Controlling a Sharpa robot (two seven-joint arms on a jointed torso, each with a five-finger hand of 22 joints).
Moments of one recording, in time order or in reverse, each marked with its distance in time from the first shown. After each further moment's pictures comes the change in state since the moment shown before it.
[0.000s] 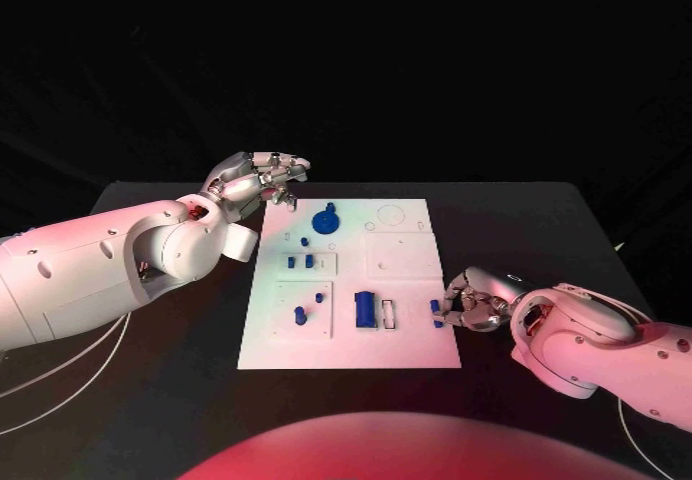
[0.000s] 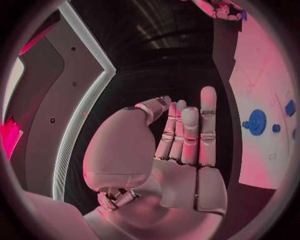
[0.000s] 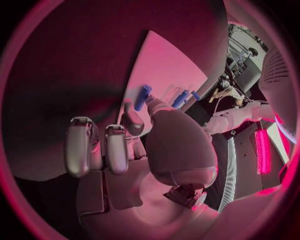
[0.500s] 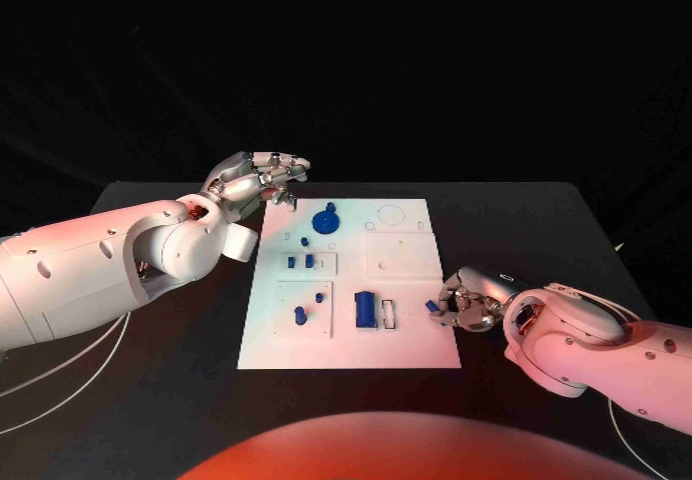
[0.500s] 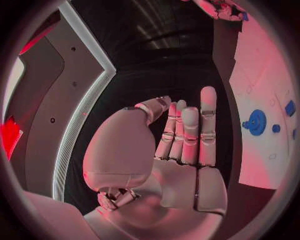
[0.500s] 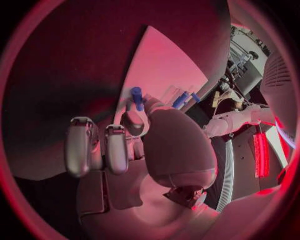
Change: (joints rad) left arm 0.000 -0.003 0.000 0.003 0.000 0.001 0.000; left_hand 0.000 0.000 0.000 0.000 0.000 0.000 0.000 0.000 0.000 0.000 0.000 0.000 0.000 0.000 0.000 0.000 0.000 0.000 0.000 0.000 0.000 0.000; right arm -0.008 0.030 0.004 -0.015 -0.032 0.001 -0.006; right_hand 0.063 -0.002 0.038 -0.021 -0.025 0.027 -0.012 0.016 0.008 -0.007 -0.007 0.000 0.006 0.000 0.000 -0.004 0.000 0.000 0.000 0.000 0.000 0.000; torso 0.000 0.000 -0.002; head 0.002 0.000
